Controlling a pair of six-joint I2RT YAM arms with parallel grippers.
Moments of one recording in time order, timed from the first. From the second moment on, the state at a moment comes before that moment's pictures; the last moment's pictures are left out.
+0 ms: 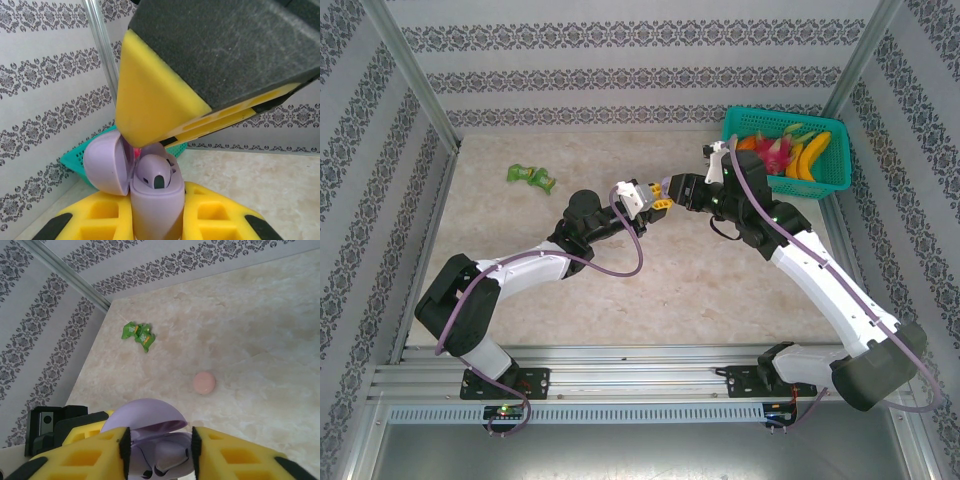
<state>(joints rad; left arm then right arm) -0.64 1.60 0.93 0.78 0.44 0.19 0.49 1.24 1.24 -0.46 -0.20 0.58</state>
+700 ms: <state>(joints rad) -0.64 1.60 0.89 0.78 0.47 0.19 0.41 1.44 1.50 -0.65 -0.23 0.52</state>
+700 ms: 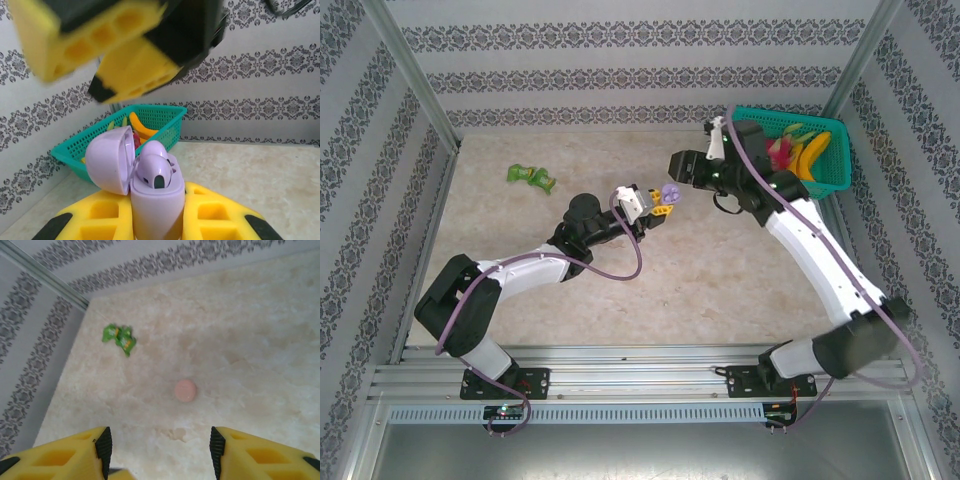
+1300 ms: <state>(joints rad) -0.65 1.58 0.86 0.77 0.47 0.18 0.43 1.35 1.35 -0.70 -0.21 0.47</state>
